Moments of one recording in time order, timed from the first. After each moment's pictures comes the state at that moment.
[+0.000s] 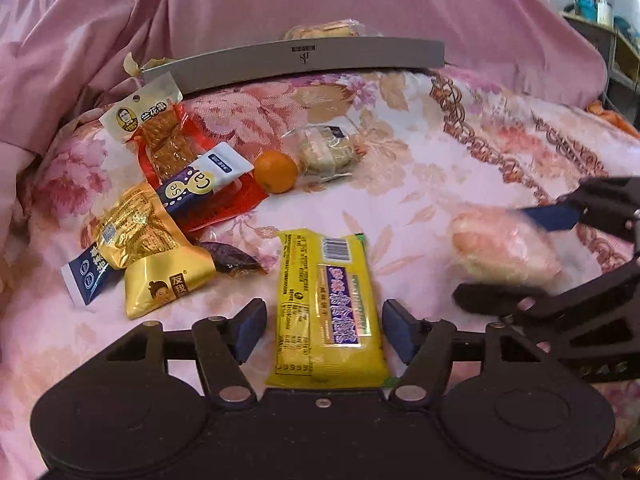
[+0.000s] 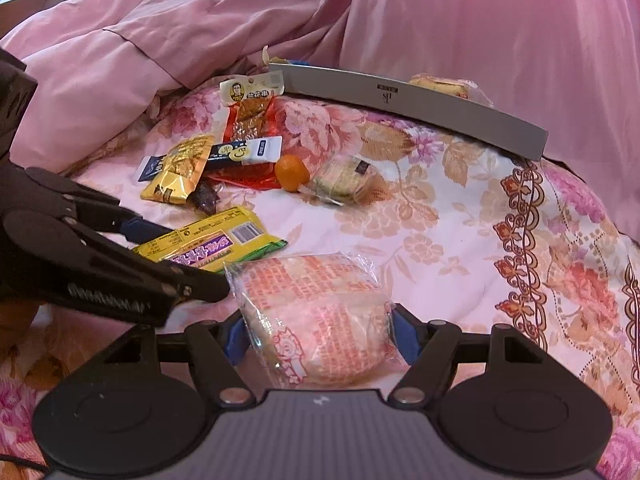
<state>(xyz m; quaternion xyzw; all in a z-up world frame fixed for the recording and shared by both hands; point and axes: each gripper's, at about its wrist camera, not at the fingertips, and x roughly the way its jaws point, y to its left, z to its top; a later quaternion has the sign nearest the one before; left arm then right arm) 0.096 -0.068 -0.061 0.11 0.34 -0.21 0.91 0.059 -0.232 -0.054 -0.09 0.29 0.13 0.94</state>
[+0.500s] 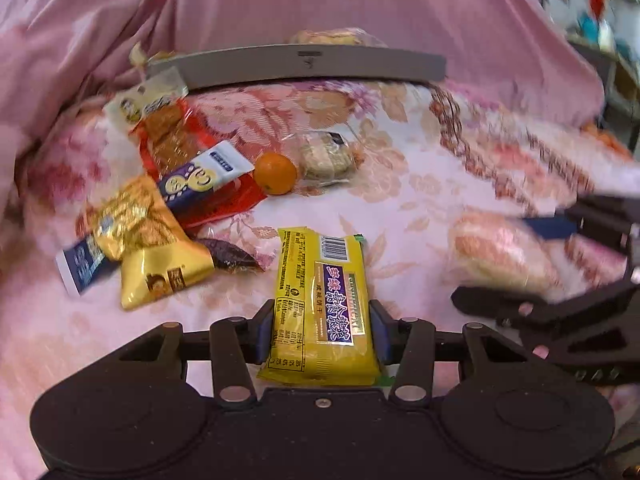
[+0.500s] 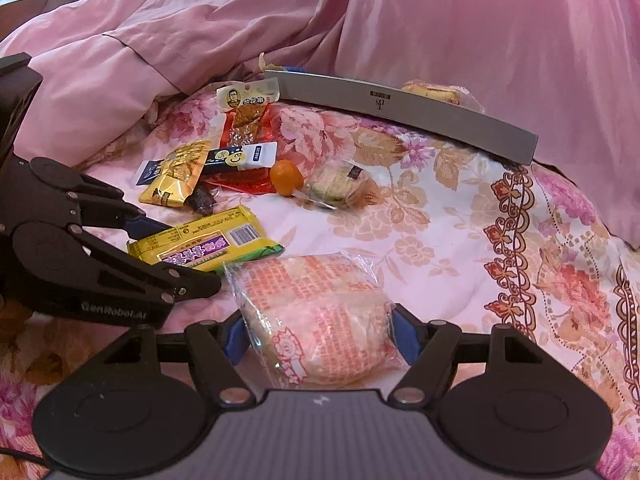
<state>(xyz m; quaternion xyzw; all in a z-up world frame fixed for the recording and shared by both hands) 0.094 -0.057 -0.057 0.05 0.34 -0.22 0.91 0.053 -0.235 -0.051 -0.09 0.28 0.13 0.95</state>
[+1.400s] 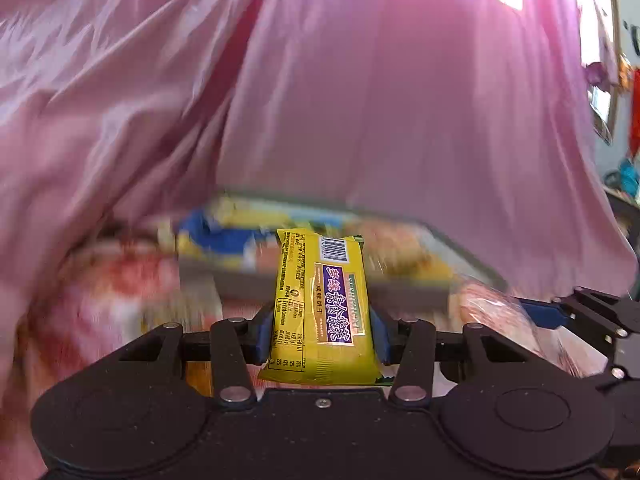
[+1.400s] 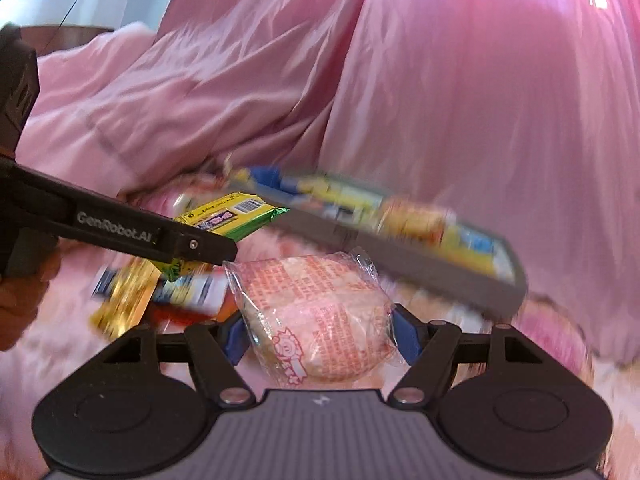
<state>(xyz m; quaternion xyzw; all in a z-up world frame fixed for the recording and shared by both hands) 0.223 -0.058 0.055 -0.05 0.21 -0.18 0.96 0.149 -0.247 0.031 -0.11 0.18 0.14 0.97</state>
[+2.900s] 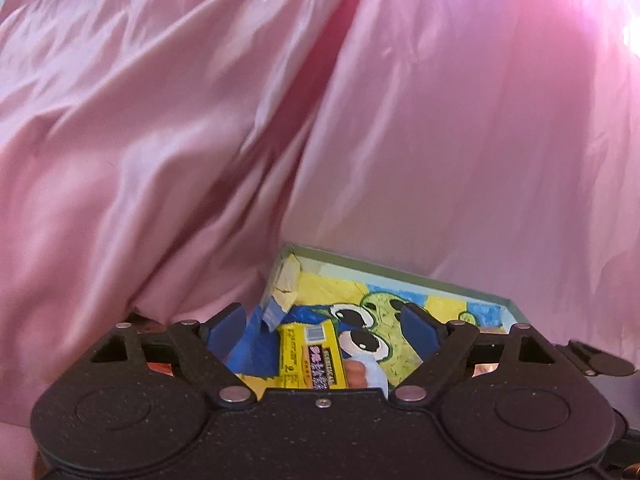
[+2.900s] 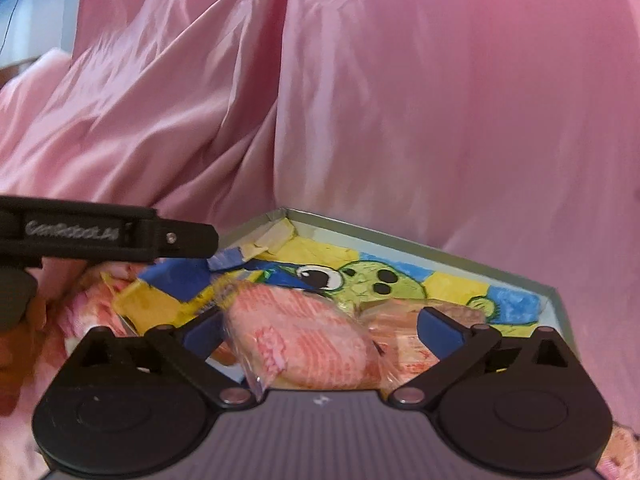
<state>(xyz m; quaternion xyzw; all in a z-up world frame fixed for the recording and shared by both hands) 0.341 -0.039 0.109 -0.10 0.25 -0.08 0.96 0.343 -0.231 0.067 -0.03 0.26 0.16 0.95</state>
